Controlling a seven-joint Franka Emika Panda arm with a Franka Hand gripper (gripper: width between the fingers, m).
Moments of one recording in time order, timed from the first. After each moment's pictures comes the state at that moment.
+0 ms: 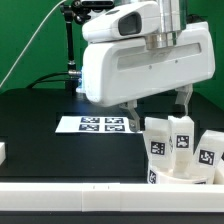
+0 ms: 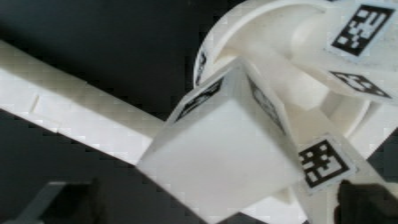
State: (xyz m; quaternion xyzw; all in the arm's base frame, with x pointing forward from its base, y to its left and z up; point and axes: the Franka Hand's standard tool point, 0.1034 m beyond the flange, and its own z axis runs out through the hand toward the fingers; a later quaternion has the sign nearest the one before) arm 0.635 0.036 0.104 -0.96 -0.28 -0.04 0.05
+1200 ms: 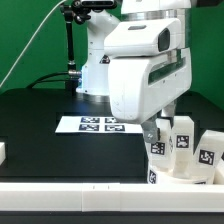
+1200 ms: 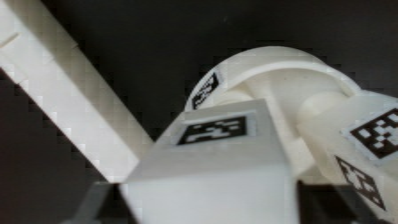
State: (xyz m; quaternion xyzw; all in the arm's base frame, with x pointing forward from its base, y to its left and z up) arm 0.629 0.039 0.085 -0.88 -0.47 -0.03 0.04
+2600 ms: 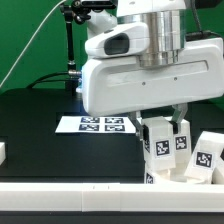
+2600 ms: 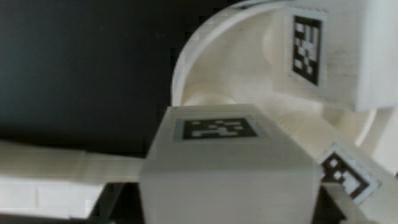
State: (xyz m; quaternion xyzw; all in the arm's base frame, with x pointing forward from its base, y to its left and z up) arm 0.628 0.036 0.083 -1.00 -0.01 -0.03 0.06
